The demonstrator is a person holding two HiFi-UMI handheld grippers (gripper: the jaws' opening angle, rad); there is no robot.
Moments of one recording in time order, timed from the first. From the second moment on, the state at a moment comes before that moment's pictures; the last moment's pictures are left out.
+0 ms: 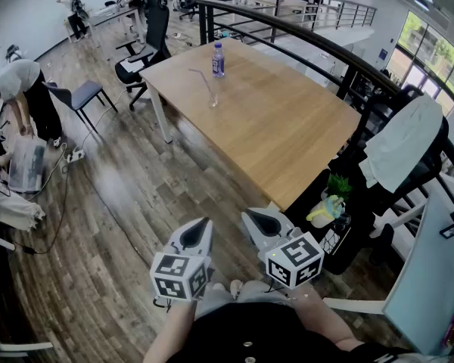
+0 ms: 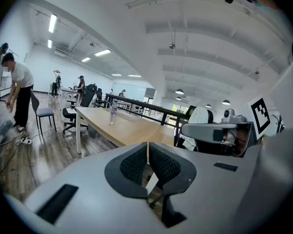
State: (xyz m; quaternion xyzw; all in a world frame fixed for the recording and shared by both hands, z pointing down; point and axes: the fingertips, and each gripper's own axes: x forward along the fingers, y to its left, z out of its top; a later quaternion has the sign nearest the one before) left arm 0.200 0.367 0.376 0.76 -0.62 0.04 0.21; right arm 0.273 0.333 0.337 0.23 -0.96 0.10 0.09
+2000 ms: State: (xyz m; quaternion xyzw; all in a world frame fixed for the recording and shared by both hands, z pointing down) left arm 0.049 0.195 0.385 0.76 -0.62 0.01 0.19; right arm 0.135 0.168 0.363 0.23 -0.96 0.11 0.08
